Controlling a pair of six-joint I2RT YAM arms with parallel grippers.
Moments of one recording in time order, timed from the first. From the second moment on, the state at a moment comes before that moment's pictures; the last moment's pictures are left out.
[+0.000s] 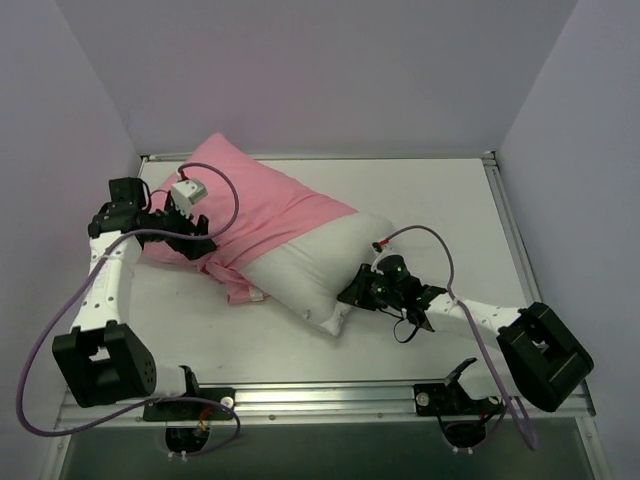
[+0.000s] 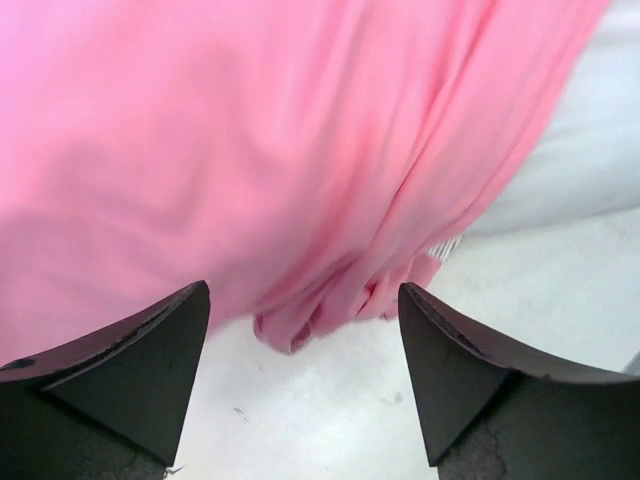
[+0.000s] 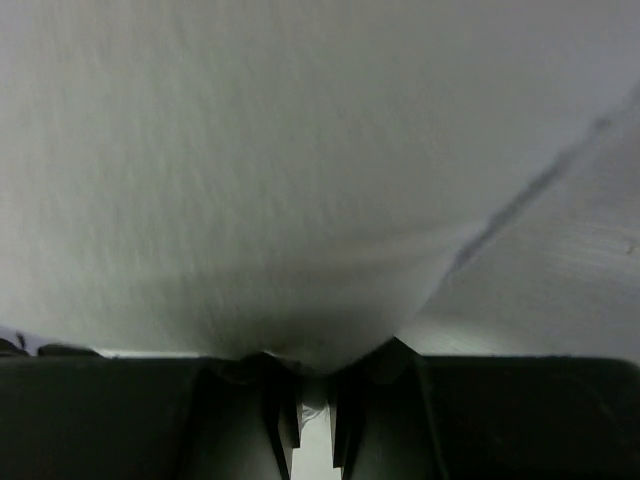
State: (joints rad) left arm 0.18 1.41 1.18 -0.83 0.69 0.66; right arm 0.63 1.28 0.43 0.21 -0.19 0.86
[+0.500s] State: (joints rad) left arm -0.51 1.76 1.79 -0.78 0.40 0.45; right arm 0.78 1.44 0.47 0.26 -0.07 0.75
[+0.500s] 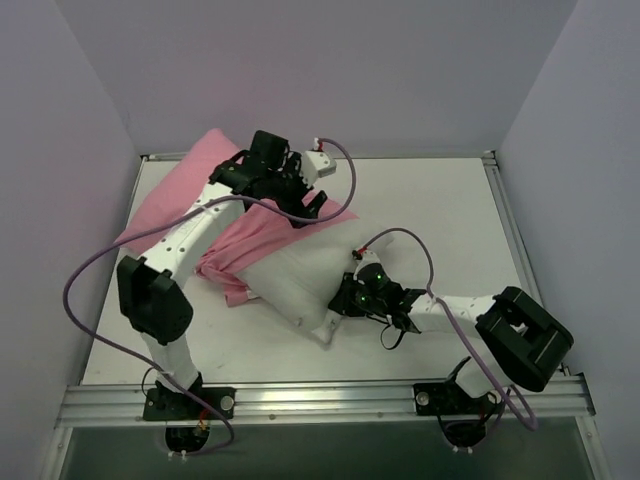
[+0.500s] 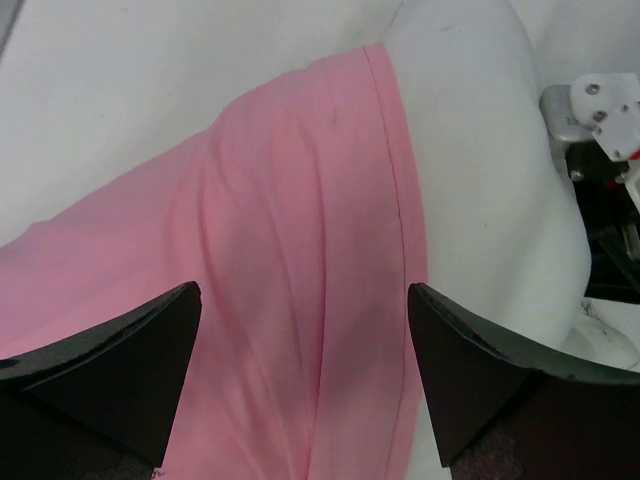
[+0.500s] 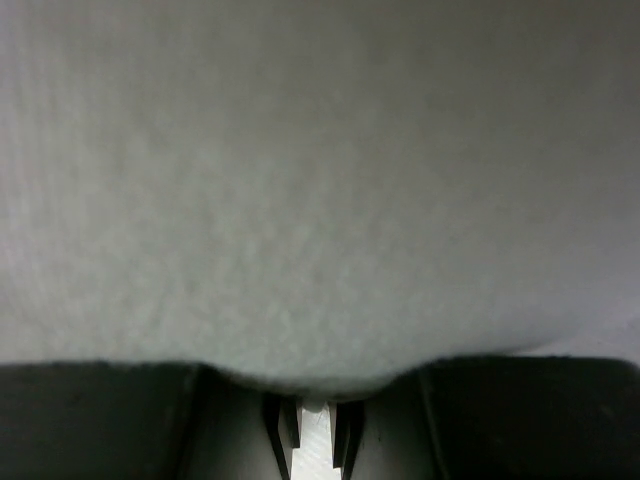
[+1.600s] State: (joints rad) left arm -0.59 2.12 2.21 -0.89 0.41 0.29; right arm 0.80 1.40 0.41 0.31 -0.03 0.77
